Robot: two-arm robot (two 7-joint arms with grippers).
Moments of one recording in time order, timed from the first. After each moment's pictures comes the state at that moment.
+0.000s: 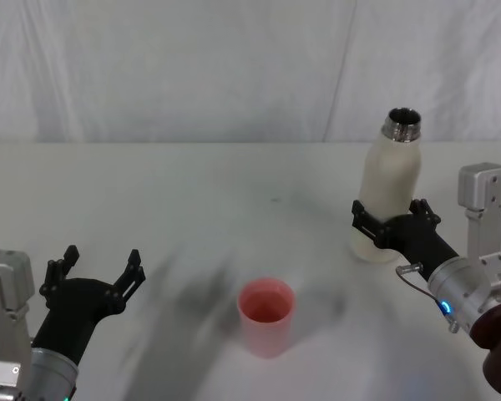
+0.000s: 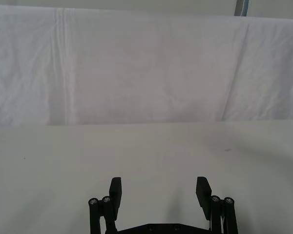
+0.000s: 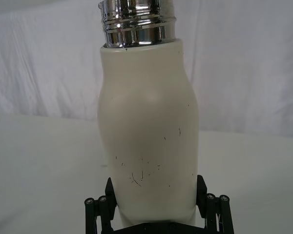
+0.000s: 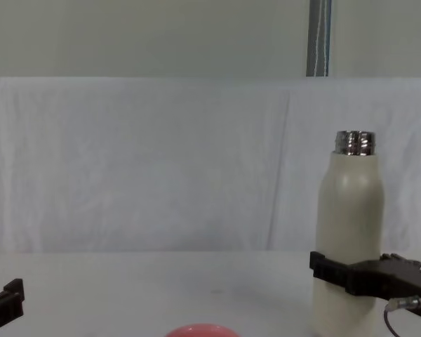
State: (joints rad) left arm 0.27 0.24 0.04 -1.85 -0.25 -0.02 -0.02; right arm 0.24 0.13 -0.23 -1.35 0.26 0.01 0.22
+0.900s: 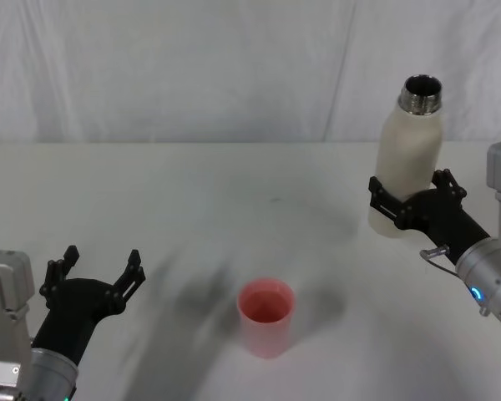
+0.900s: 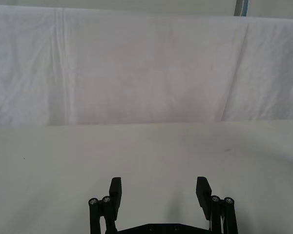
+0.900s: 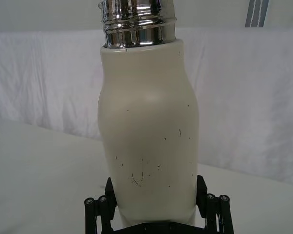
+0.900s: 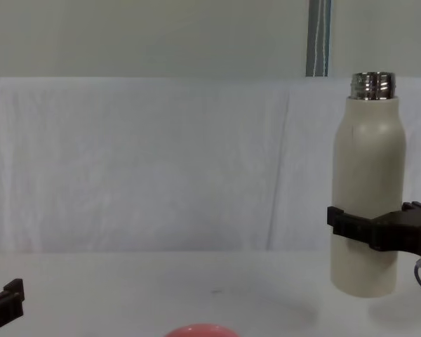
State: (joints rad) left arm 0.27 0.24 0.04 -1.85 -0.25 -0.02 -0.02; right arm 0.19 0.21 -0.22 -1.53 0.23 0.03 0.23
